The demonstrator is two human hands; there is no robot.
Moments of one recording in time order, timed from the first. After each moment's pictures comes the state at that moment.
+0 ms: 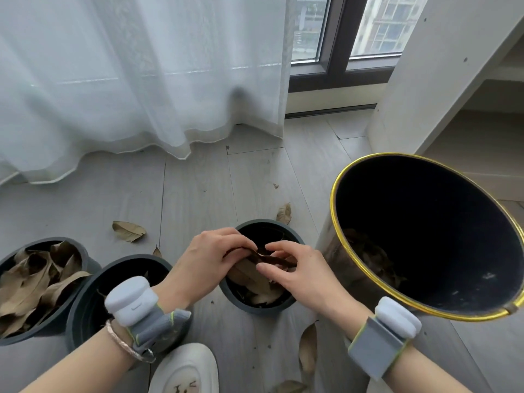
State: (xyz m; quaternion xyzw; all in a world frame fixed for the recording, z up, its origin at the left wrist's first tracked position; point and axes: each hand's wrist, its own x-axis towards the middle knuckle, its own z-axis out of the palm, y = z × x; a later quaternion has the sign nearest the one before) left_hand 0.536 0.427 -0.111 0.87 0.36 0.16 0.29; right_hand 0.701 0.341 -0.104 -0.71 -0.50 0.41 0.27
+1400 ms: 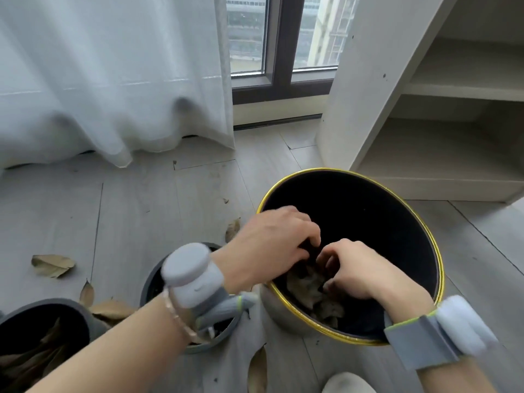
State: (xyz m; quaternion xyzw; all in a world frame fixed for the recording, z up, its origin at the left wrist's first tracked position) left_hand 0.712 0.412 -0.050 0.97 0.16 0.07 0.18; right_hand 0.840 0.314 -0.055 -0.83 -0.46 0.30 -0.03
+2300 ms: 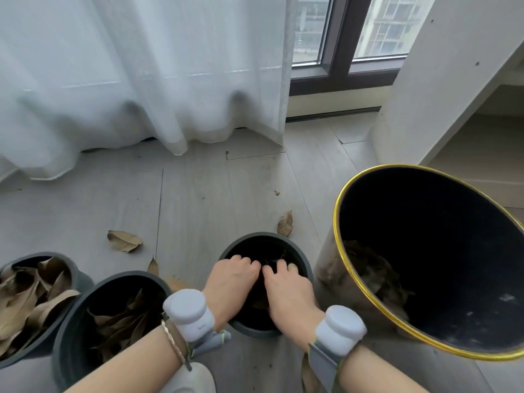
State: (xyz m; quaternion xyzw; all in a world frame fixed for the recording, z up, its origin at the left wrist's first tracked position) left_hand 0.580 0.427 -0.147 0.92 0.36 -0.17 0.03; right_hand 0.677 0.368 -0.131 -0.73 -0.62 0.24 -0.11
